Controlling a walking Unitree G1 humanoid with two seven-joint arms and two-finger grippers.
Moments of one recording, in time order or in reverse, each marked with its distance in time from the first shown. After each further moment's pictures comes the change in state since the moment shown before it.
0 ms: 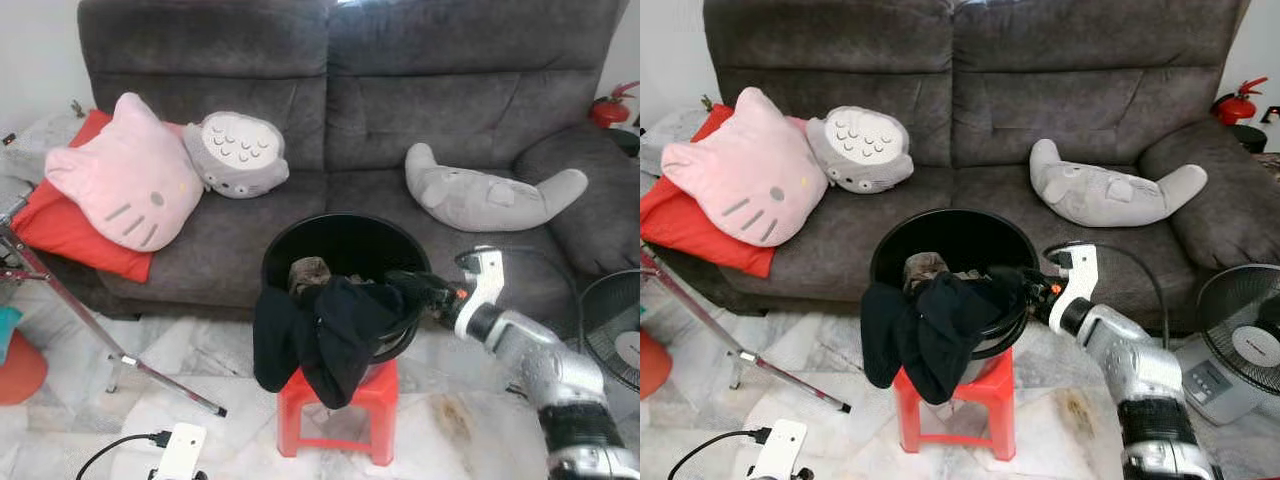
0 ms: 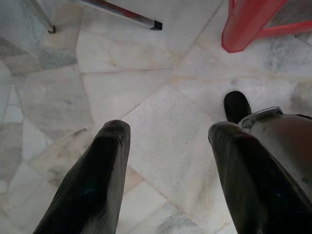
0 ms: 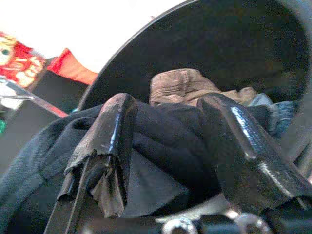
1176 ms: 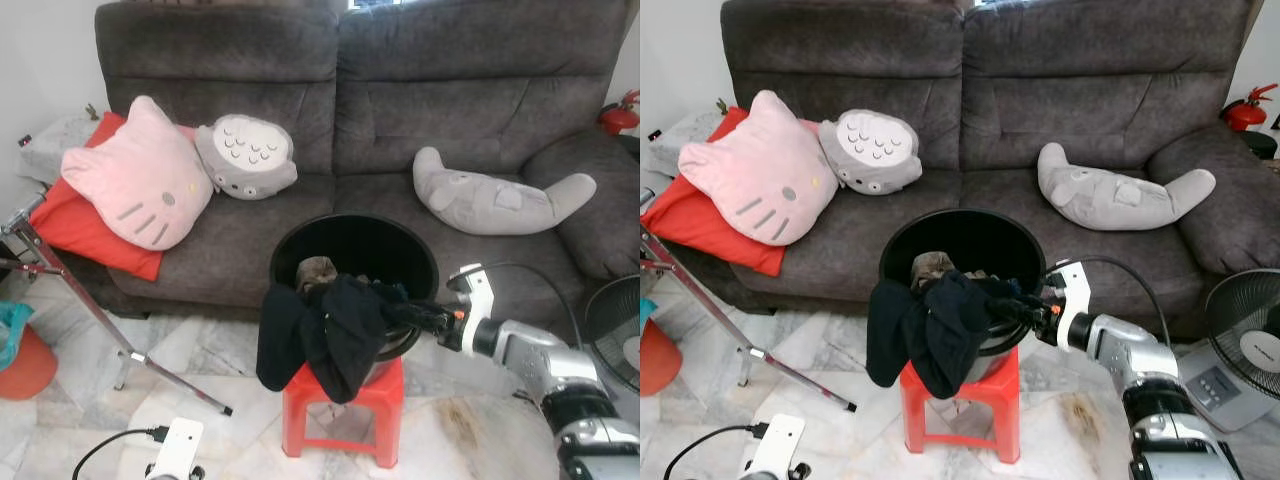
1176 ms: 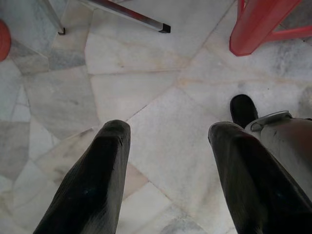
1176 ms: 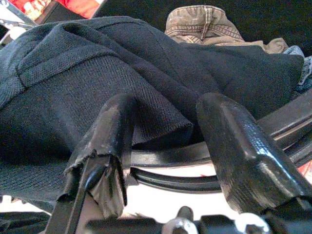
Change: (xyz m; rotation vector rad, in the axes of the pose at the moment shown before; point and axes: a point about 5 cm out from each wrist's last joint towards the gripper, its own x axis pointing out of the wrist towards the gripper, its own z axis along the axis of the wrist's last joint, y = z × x) left arm 0.001 0.005 0.006 0.010 -0.015 0.007; right arm -0.003 -0.025 -0.019 -0.068 0.208 0.068
